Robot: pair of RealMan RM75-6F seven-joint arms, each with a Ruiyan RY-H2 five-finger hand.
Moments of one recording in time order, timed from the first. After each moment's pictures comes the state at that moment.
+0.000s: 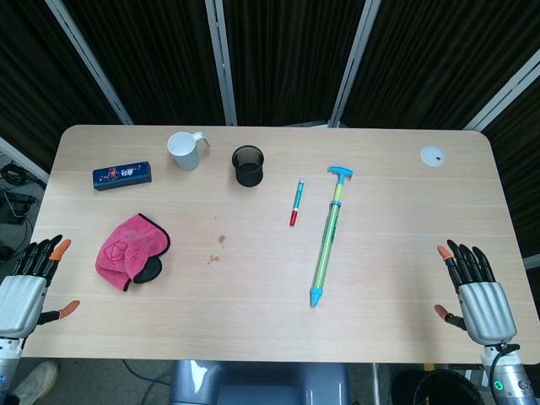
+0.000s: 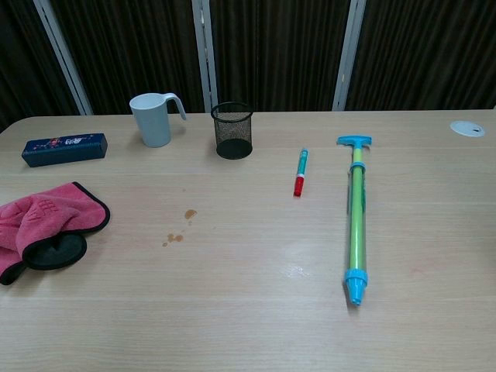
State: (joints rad) left arm -0.09 -1.14 0.00 -1.64 1.56 1.48 0.06; right arm 0.09 -1.19 0.03 -1.57 -1.61 1.52 -0.09
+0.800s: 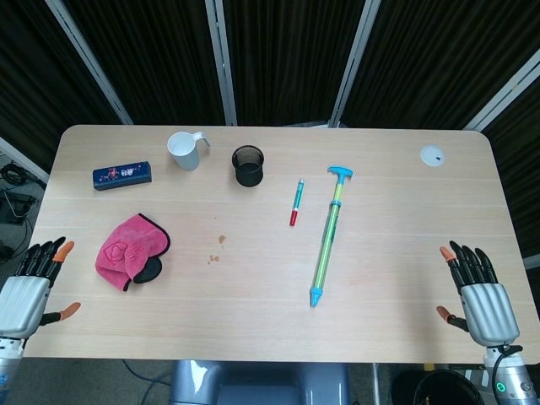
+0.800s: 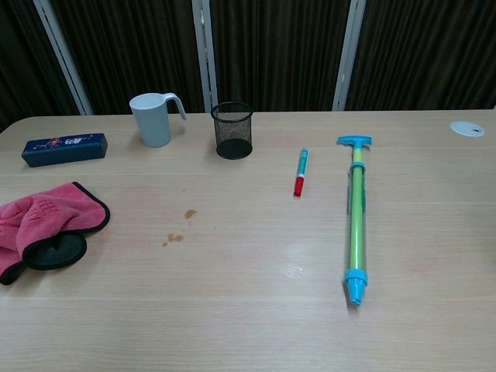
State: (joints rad) left arm -0.10 -1.13 0.01 -1.65 1.55 1.45 0.10; right arm 0.08 -1.18 0.03 -1.57 -1.60 1.52 -0.08
